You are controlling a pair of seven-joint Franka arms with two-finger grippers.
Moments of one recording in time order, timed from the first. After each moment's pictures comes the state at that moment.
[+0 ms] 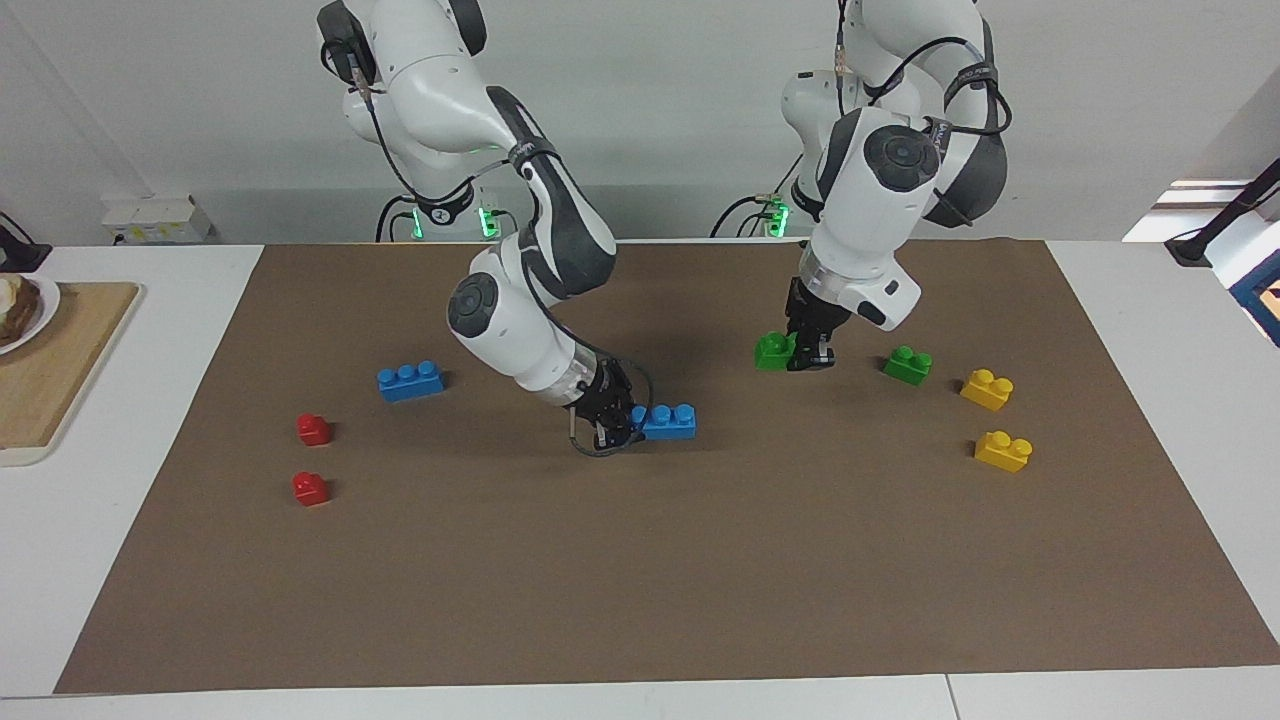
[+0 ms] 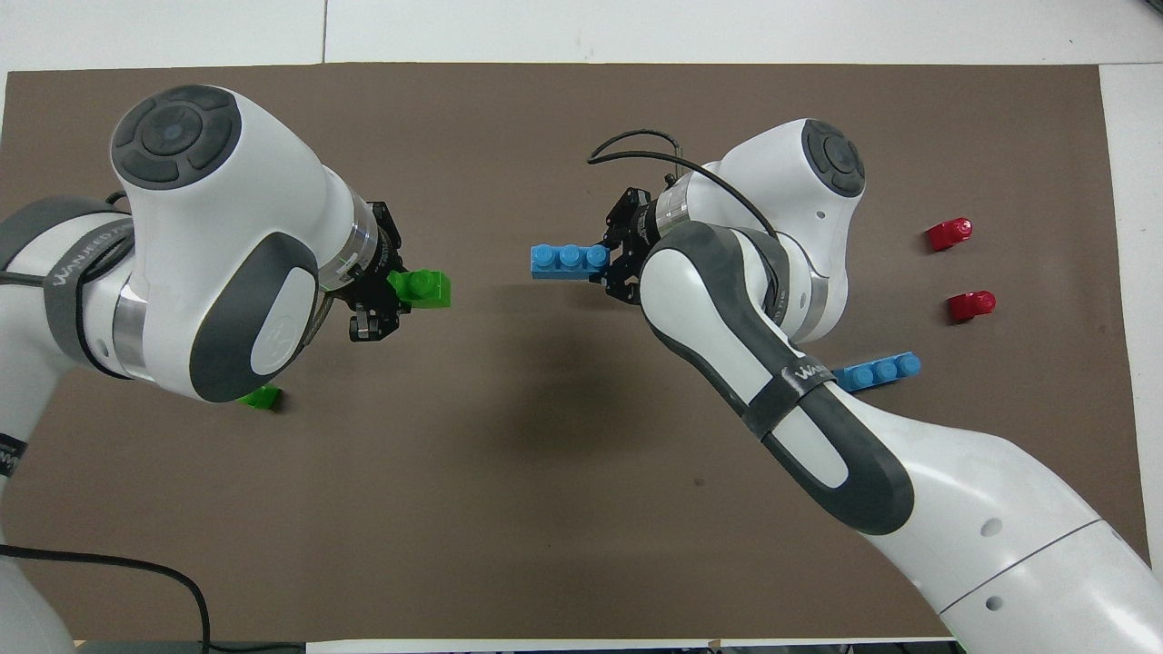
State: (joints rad) left arm -0.29 0.16 -0.15 -1.71 -0.05 1.87 -1.95; right arm 0.37 0.47 0.08 -1.73 0.59 2.33 1.70
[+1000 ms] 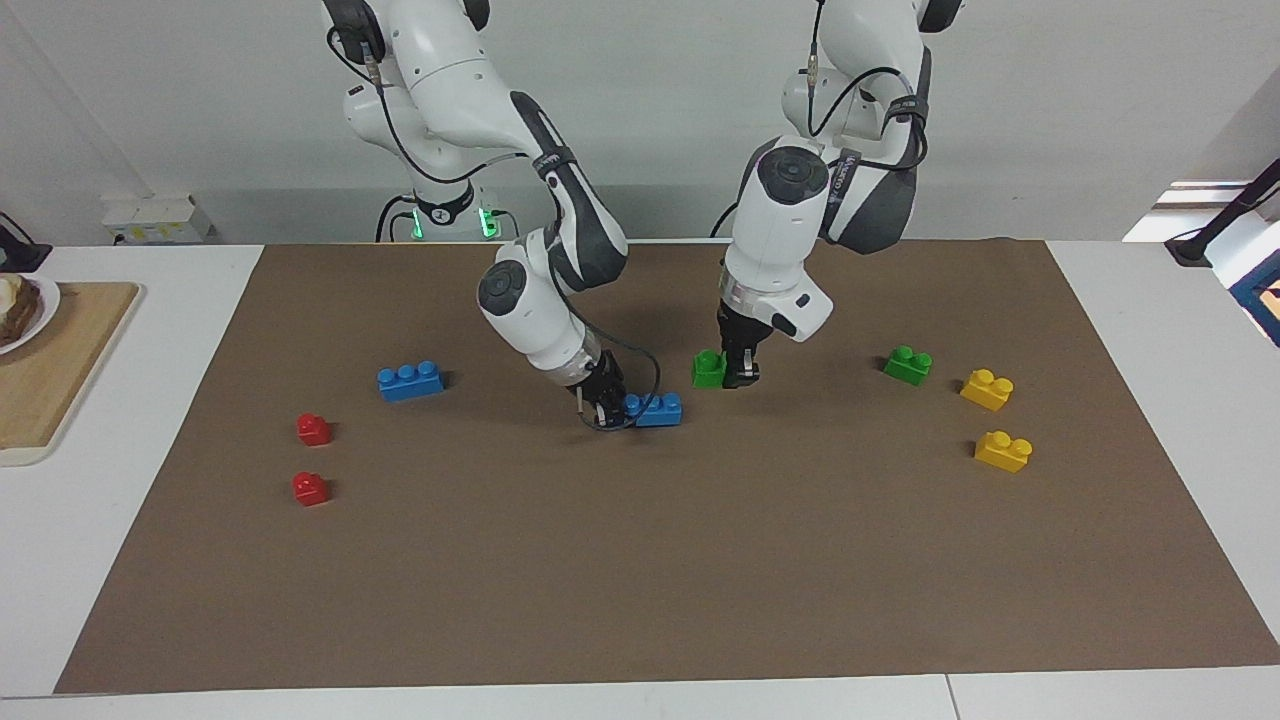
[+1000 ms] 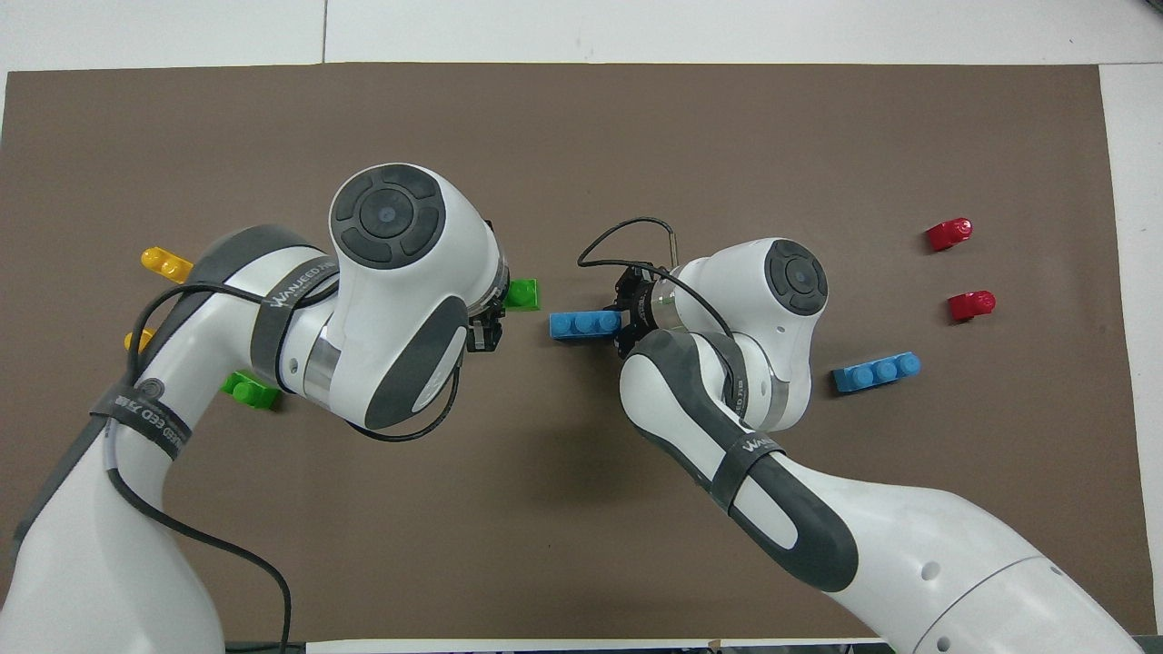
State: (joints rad) left arm -0.43 0.25 -0.15 -1.75 0.02 2.06 -2.10; right arm 0.41 0.40 0.08 -1.96 0.59 2.50 1.59
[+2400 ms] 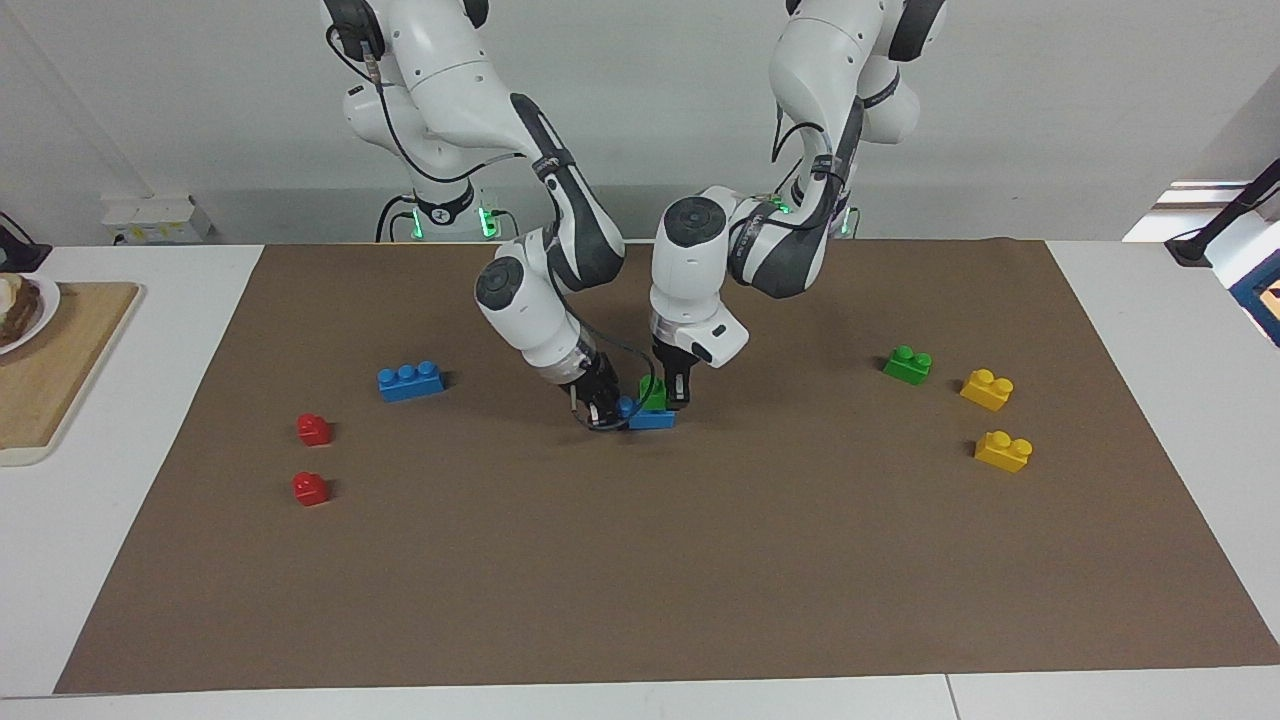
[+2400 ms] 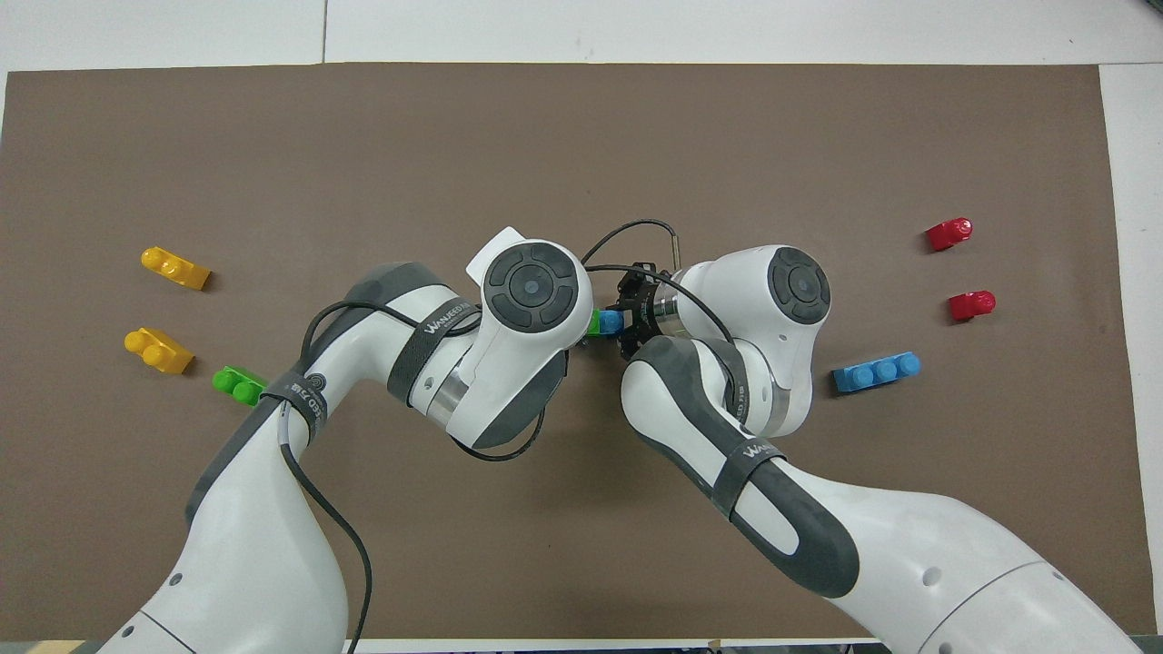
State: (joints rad) left arm -0.55 0.38 -0.15 -1.78 0.09 2.23 -2.22; right arm 0.41 0.39 0.08 -1.98 0.59 2.53 1.57
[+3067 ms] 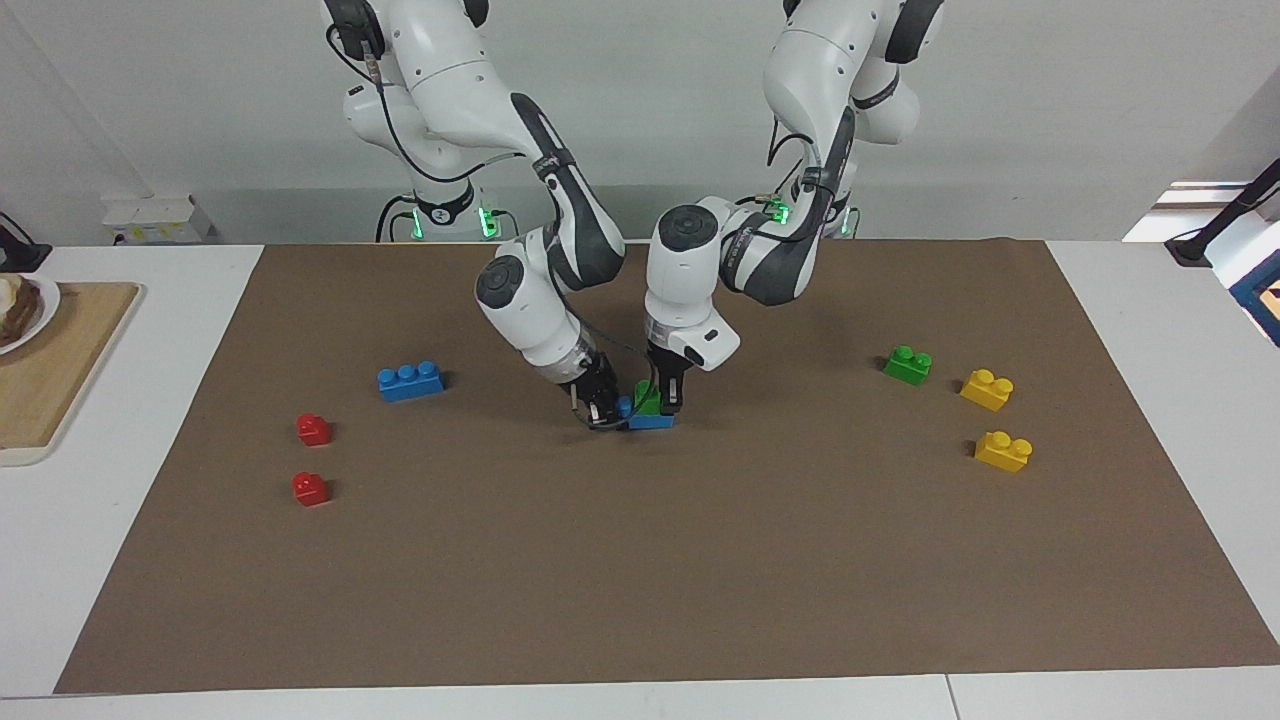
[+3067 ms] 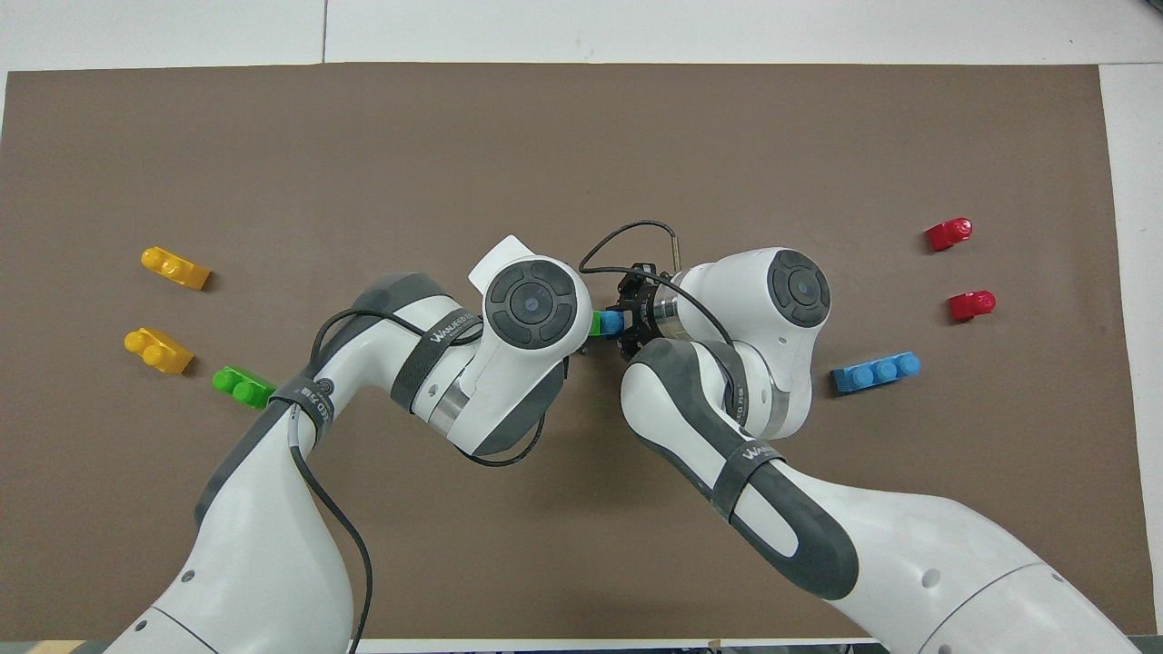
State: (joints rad) left arm -0.55 0.38 -0.15 -1.82 0.11 2.29 -2.22; right arm 0.42 0.39 0.08 -1.99 0.59 2.54 1.57
